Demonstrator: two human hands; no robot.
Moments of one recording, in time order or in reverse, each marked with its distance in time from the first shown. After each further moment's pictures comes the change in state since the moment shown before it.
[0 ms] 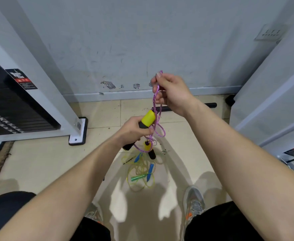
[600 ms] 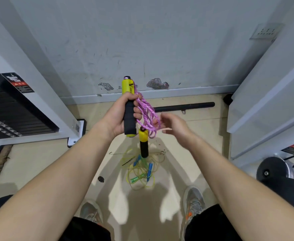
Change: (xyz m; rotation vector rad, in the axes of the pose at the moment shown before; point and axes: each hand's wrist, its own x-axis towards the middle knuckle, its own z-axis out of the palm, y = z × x) left_hand 0.001 0.073 -0.028 -1.142 -0.018 -0.254; right_hand -0.047 0.082 -0.028 -0.166 0.032 0.270
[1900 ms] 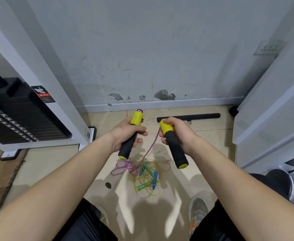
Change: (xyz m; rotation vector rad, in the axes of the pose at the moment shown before) left_hand -0.042 0.004 -0.016 0.746 0.234 -0.071; right_hand -0.026 -0.046 0.017 0.428 0.034 0.237
